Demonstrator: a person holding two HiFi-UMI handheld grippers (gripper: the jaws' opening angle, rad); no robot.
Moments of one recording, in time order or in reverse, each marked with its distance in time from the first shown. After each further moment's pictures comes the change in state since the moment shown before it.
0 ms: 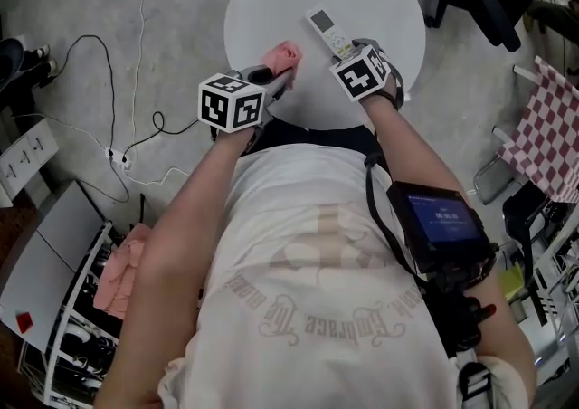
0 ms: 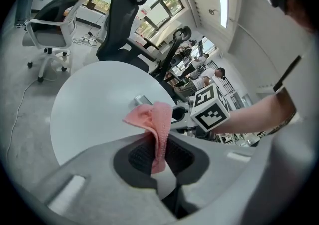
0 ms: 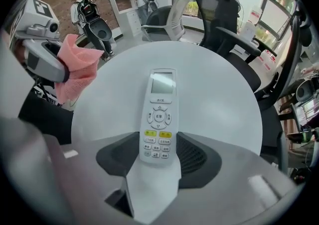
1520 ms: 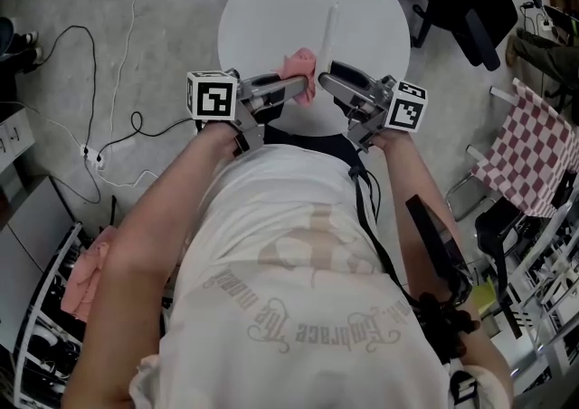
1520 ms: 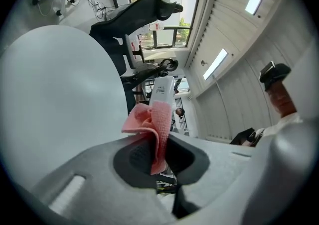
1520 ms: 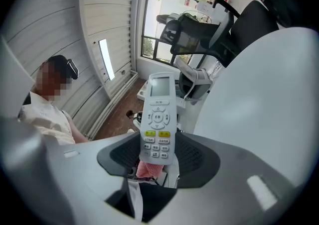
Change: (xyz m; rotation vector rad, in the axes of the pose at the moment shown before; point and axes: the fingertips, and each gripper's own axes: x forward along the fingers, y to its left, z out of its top) left arm -0.015 -0.081 0.045 -0.366 -0.218 -0.586; right arm -0.151 0.049 0.061 0.585 -0.820 1.027
